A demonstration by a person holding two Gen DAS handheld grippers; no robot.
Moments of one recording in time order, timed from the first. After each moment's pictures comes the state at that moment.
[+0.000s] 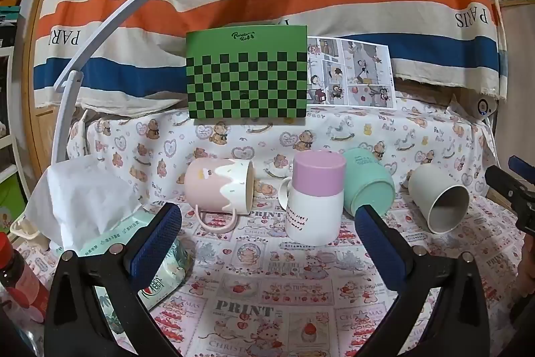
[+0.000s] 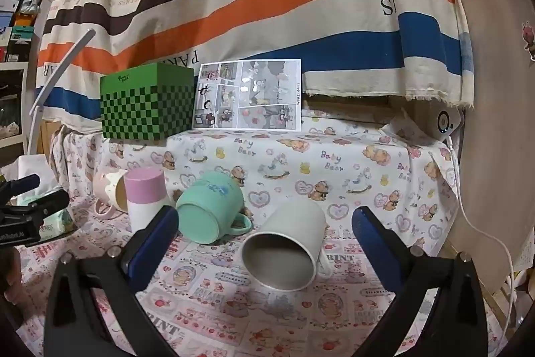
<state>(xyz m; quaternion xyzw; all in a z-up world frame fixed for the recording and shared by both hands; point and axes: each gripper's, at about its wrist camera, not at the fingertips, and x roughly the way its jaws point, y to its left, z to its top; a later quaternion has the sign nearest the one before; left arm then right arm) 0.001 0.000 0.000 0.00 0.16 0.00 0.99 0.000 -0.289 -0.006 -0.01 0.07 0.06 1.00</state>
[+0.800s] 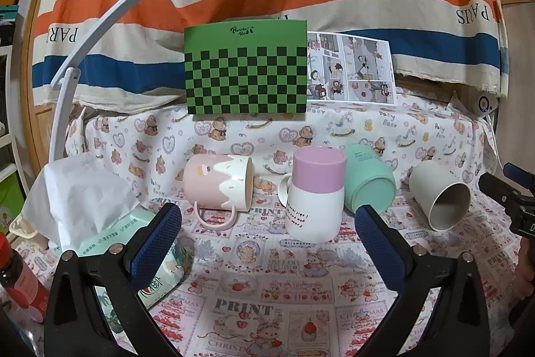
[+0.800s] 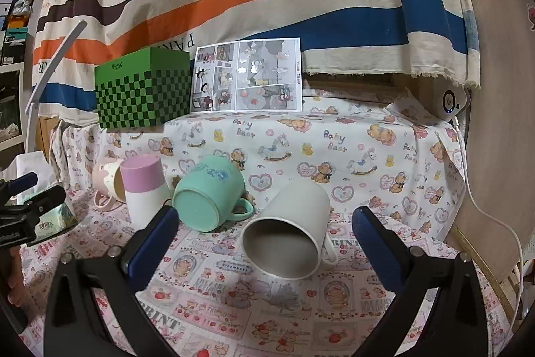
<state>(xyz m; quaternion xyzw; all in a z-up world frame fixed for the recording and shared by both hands) 0.004 0.000 -0.006 -0.01 0.16 0.00 0.99 0.017 -0.286 -0.008 0.00 0.13 0.07 0.99</state>
